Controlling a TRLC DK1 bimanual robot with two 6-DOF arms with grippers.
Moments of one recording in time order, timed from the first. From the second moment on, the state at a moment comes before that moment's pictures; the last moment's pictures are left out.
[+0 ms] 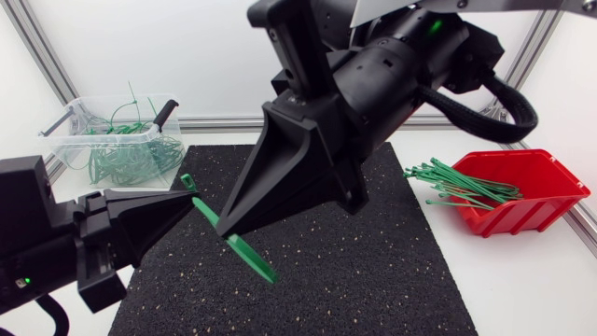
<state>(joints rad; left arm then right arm) -0.53 0.55 0.47 -0.09 0.37 -0.26 0.74 1.67 1.66 -1.38 -1.22 0.39</state>
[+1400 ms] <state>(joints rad) -0.89 0.53 0.44 0.04 0.02 -0.32 0.67 1.68 1.61 -1.42 -1.36 0.42</state>
